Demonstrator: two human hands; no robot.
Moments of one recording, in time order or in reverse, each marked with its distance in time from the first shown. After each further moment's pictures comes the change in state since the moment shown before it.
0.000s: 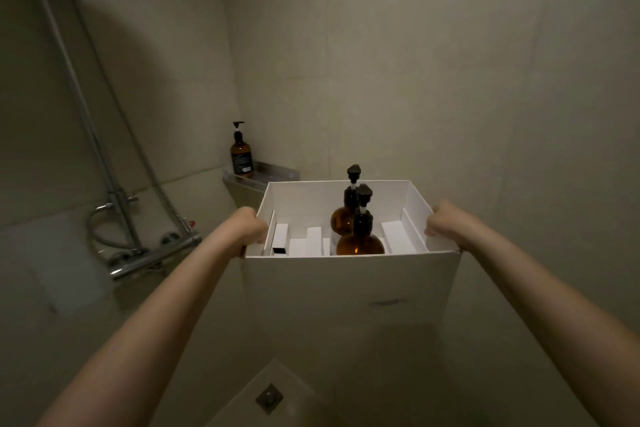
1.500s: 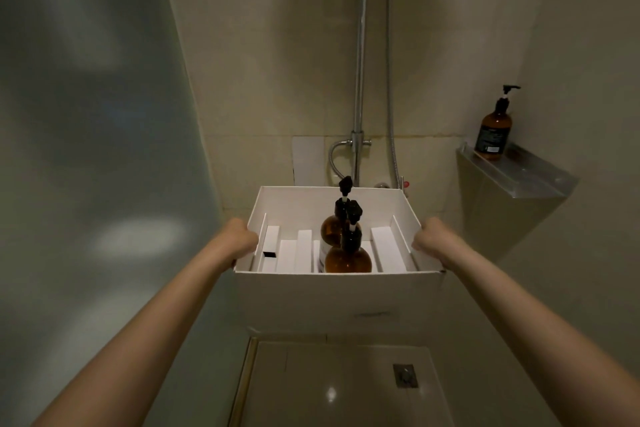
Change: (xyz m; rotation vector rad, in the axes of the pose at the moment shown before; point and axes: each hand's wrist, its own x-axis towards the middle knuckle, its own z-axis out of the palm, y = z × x) left_hand -0.093 -0.210 -0.094 -0.051 0.576 -0.738; right_hand 0.053 -0.230 0.267 -0.113 -0.565 -0.625
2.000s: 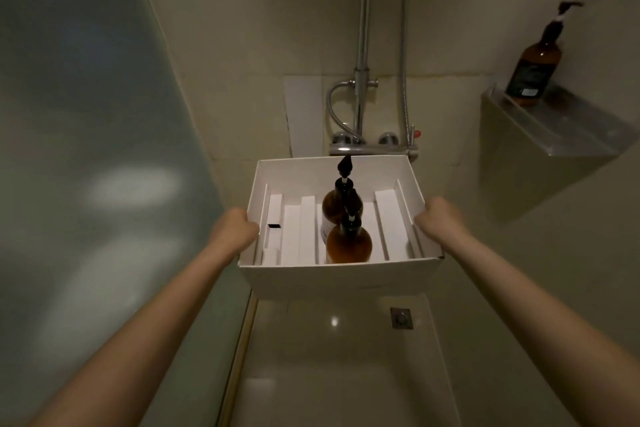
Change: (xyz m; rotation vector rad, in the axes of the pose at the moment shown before) left_hand 0.057 -0.037 0.086 -0.039 0.023 -0.062; right_hand 0.061 0.041 0.042 -0.046 0.041 -0.010
